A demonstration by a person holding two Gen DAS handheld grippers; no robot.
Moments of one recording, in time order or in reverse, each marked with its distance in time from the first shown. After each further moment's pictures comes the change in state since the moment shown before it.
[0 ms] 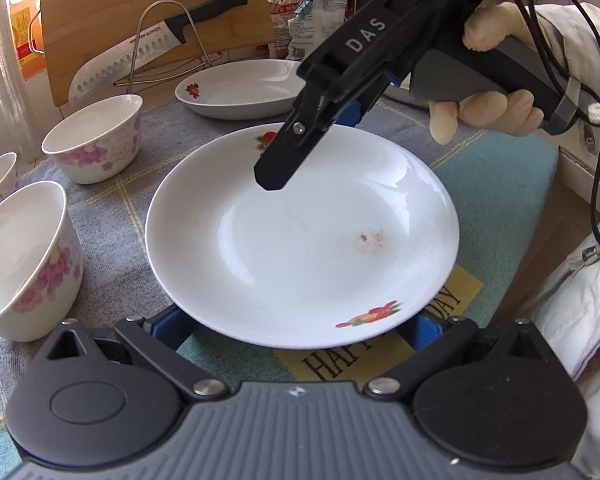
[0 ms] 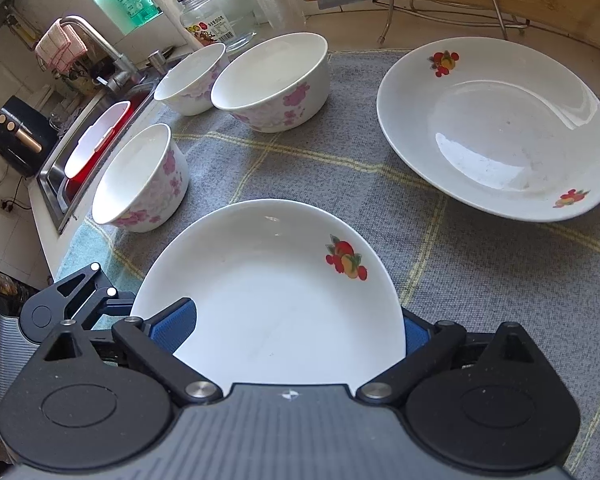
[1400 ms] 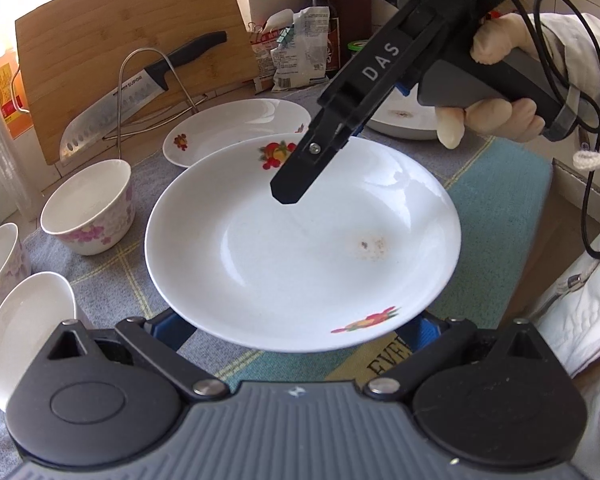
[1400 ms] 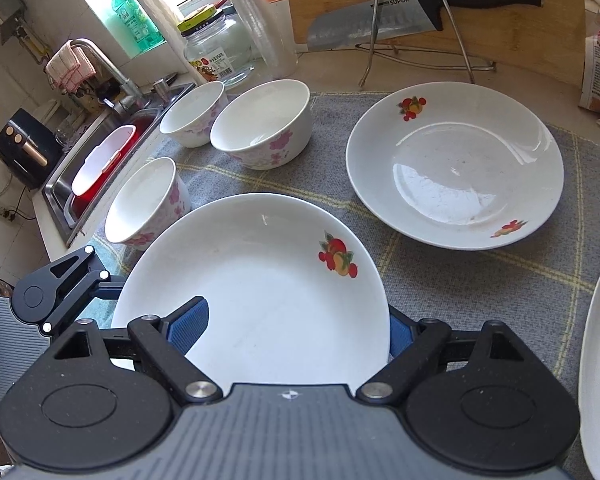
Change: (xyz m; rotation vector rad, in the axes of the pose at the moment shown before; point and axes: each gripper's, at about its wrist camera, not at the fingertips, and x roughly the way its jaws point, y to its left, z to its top) left arm -0.005 -0.016 0.044 0.077 -0.023 0.031; right arm -0.050 -0.020 0.000 -0.014 -0.081 0.002
